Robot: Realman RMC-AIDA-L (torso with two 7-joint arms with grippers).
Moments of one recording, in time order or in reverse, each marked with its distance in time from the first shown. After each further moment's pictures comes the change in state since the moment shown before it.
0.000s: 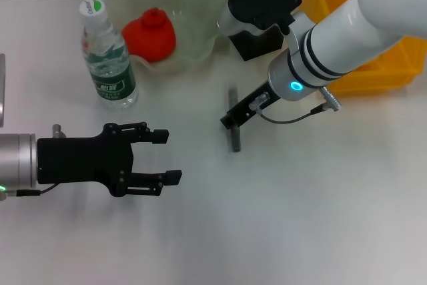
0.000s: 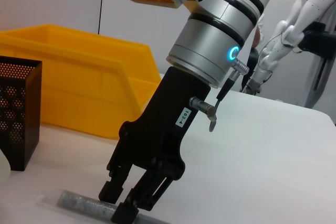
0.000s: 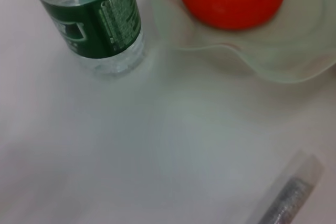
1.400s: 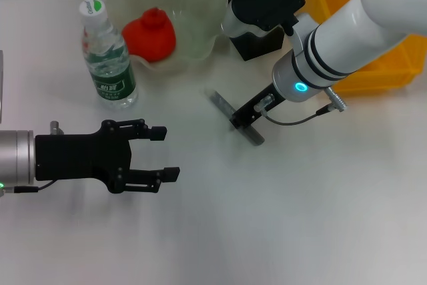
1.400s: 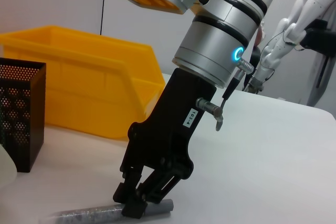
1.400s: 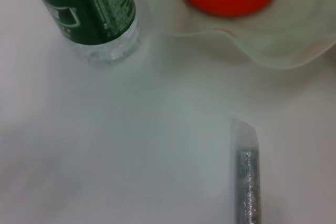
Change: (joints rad) left arm -0.002 0.003 0.000 0.012 0.000 0.000 -0.006; right arm 0.000 -0.005 0.006 -0.002 -0.011 -0.029 0.002
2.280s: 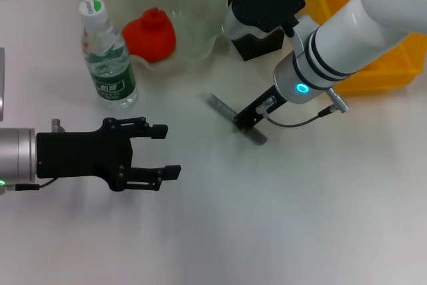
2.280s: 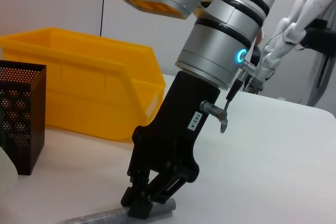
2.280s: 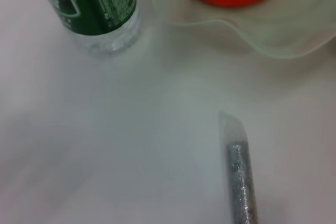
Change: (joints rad) left arm -0.006 -0.001 0.000 0.002 0.000 -0.003 -0.002; right arm 0.006 -0.002 0.003 0.004 0.000 -0.023 -0.001
